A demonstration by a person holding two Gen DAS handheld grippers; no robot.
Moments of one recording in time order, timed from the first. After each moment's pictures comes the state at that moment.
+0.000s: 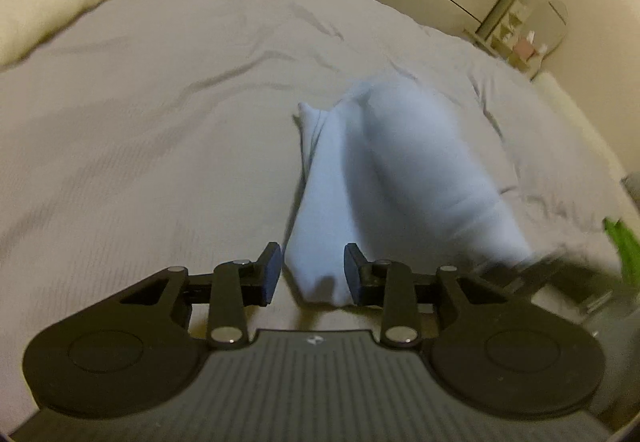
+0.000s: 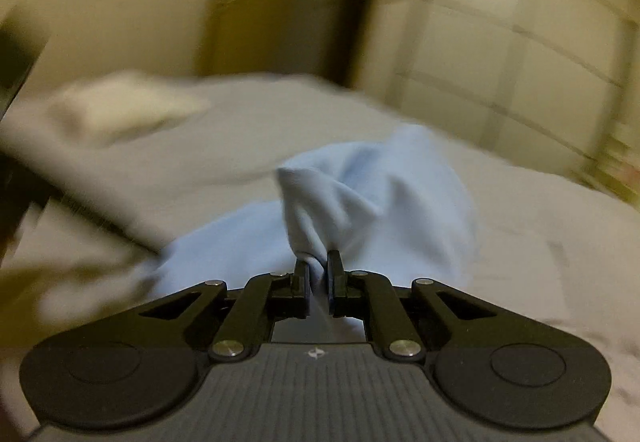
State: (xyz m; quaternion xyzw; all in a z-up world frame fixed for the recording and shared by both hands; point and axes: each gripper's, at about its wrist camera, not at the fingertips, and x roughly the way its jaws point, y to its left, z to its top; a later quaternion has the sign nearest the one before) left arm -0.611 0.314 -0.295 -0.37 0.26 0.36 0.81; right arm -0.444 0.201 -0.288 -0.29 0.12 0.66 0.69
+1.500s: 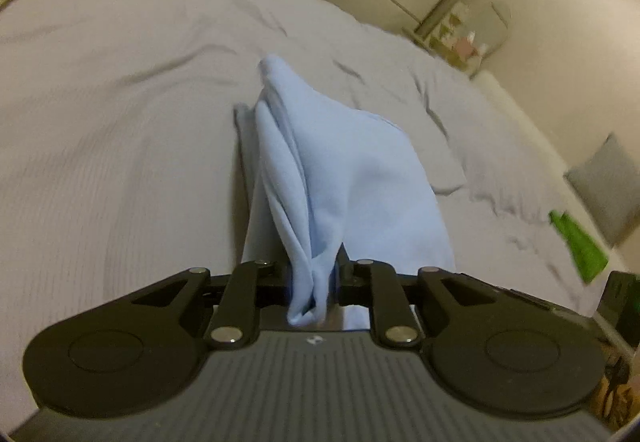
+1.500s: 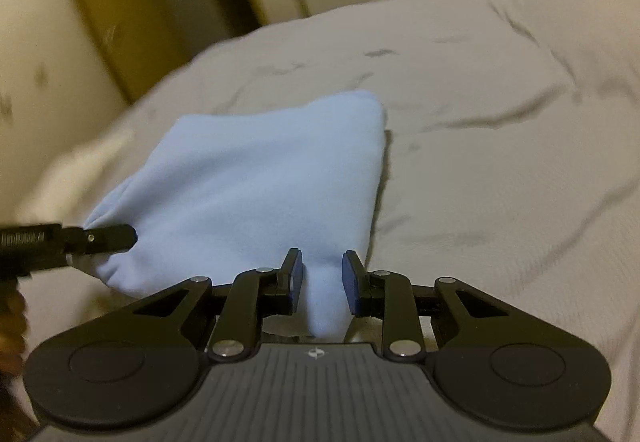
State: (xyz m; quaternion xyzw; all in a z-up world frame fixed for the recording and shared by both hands) left arm -0.608 0.345 -0.310 -0.36 0.21 0.27 0.87; right arm -0.350 0.169 -0.315 -0.11 0.36 0.57 0.73
